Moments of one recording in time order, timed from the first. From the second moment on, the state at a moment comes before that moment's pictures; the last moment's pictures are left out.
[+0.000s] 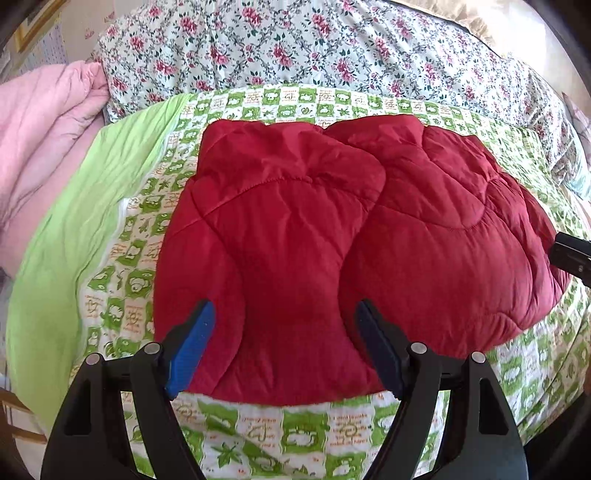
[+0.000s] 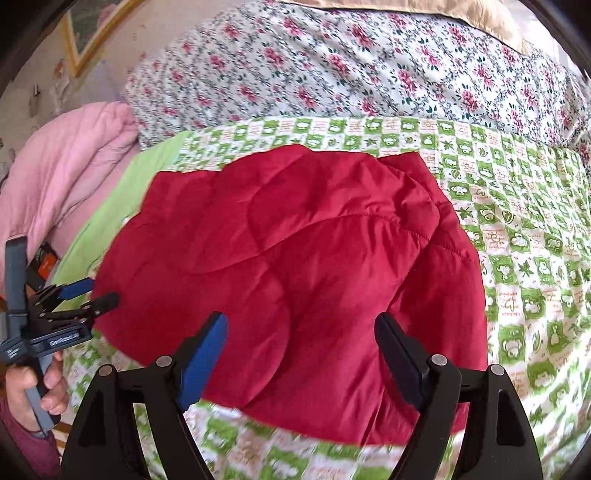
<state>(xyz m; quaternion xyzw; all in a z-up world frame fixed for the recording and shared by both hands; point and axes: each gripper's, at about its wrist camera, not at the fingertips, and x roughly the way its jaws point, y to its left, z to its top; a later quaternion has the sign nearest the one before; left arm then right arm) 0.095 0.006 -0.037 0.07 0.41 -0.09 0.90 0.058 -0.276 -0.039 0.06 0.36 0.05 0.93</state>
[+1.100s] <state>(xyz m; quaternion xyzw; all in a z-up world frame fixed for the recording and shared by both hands) 0.038 0.004 -0.036 0.12 0.40 -0.09 0.90 -0.015 -0.247 -0.059 -0.01 0.38 0.07 0.92</state>
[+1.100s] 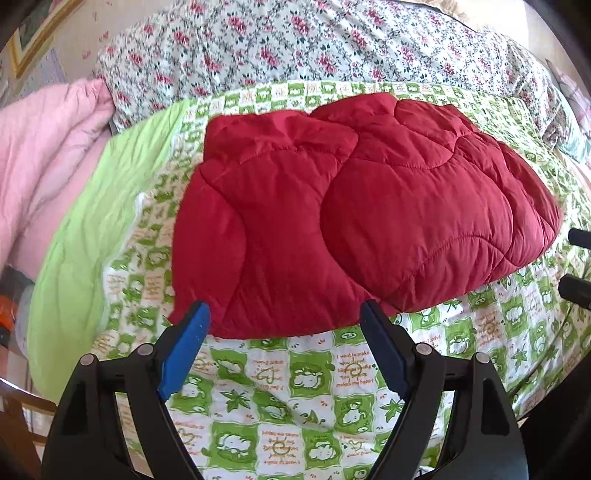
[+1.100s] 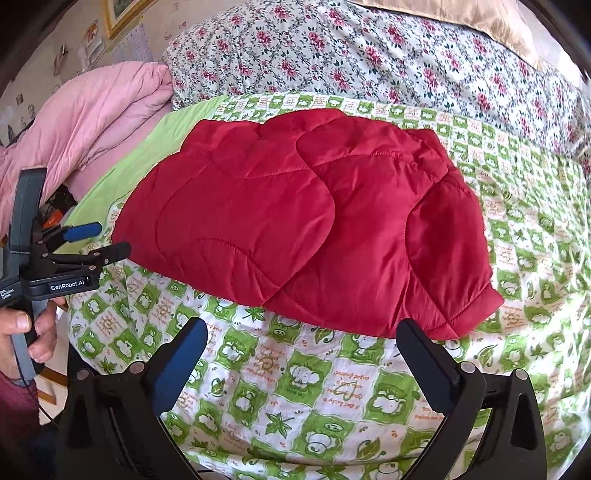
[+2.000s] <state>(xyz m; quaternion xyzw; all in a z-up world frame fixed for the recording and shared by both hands) 0.049 -0.004 0.009 0.17 0.34 -0.07 0.92 -0.001 -0.241 -0.027 -0.06 0.38 0.11 0.92</state>
